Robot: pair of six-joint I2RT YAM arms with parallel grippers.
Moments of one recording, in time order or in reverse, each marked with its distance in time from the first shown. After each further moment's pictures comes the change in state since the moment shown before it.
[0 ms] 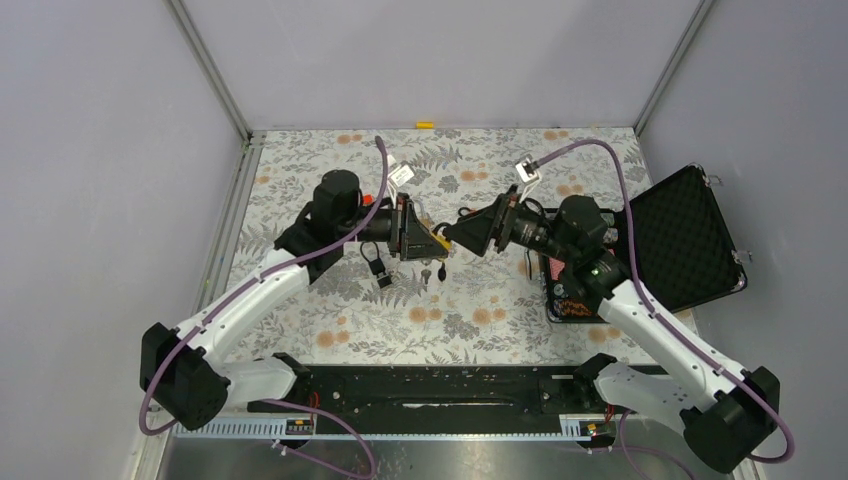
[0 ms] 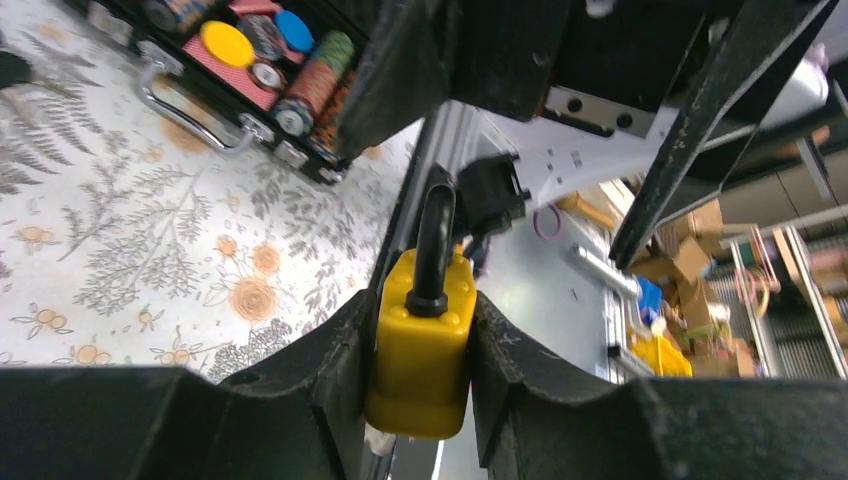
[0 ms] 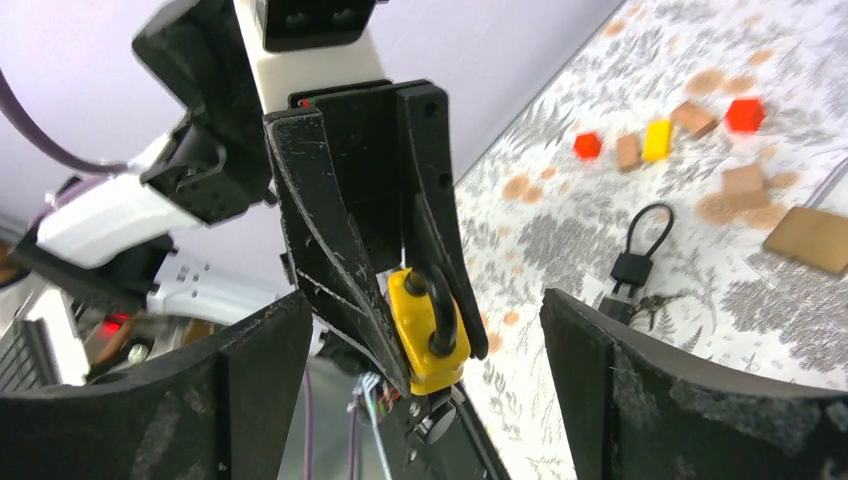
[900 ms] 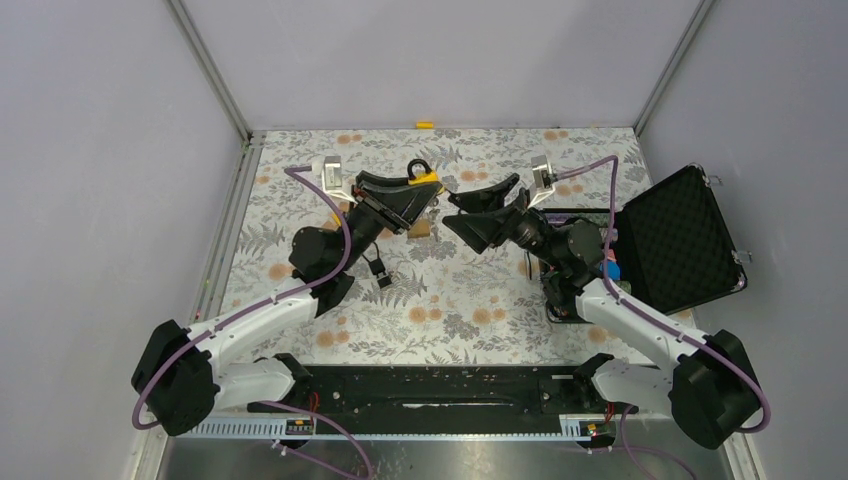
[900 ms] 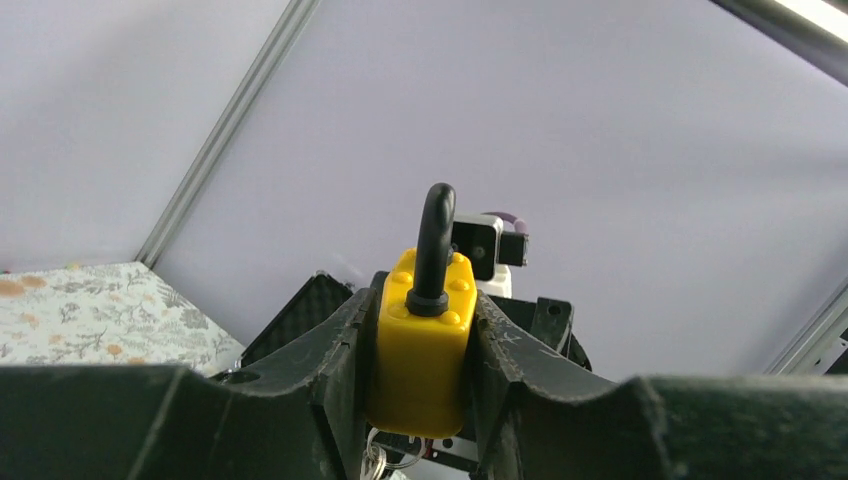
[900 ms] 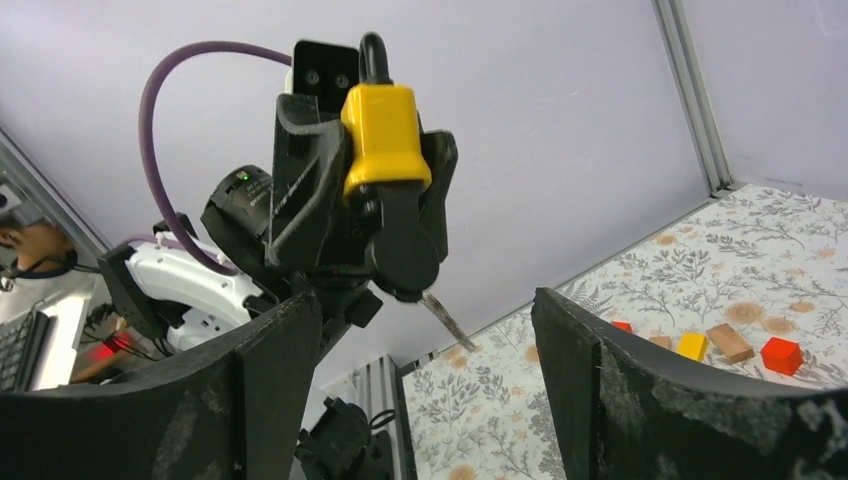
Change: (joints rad) left arm -0.146 -0.068 -0.317 1.145 -0.767 -0.348; right arm 0.009 0.111 -0.223 0.842 0.070 0.086
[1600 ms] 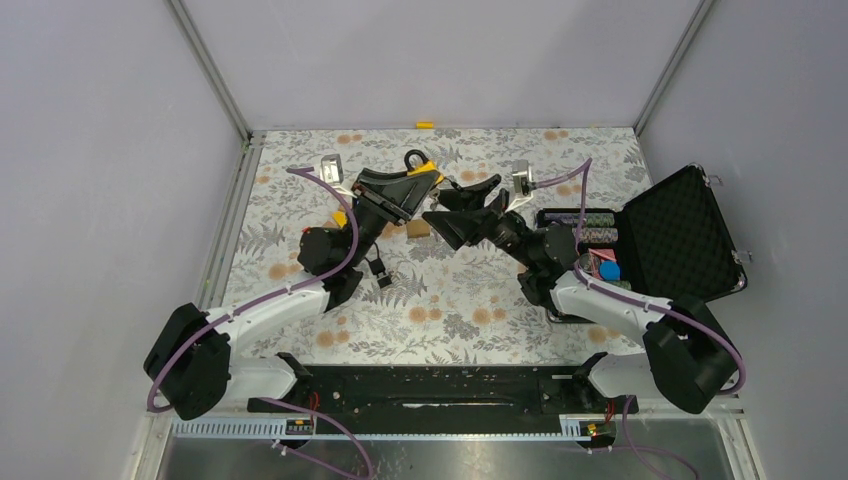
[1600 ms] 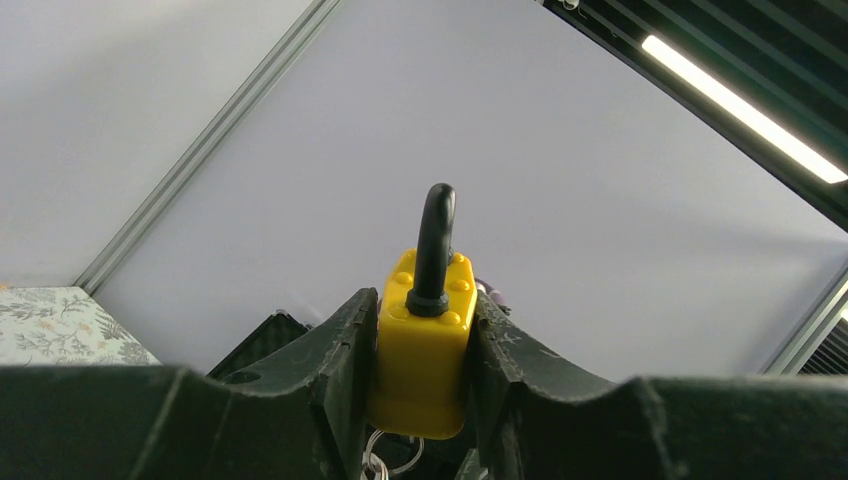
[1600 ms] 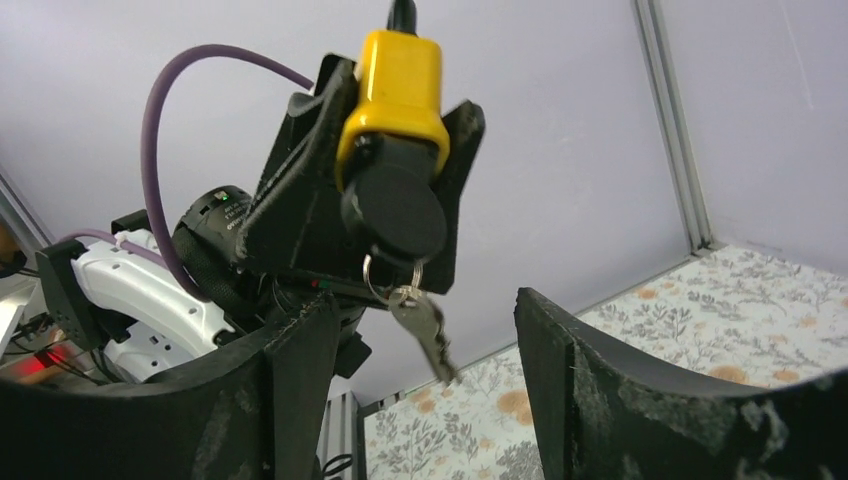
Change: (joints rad) left arm 0.000 0.096 0.002 0.183 -0.086 -0.139; right arm 0.099 0.184 0.018 0.222 0.095 -0.122
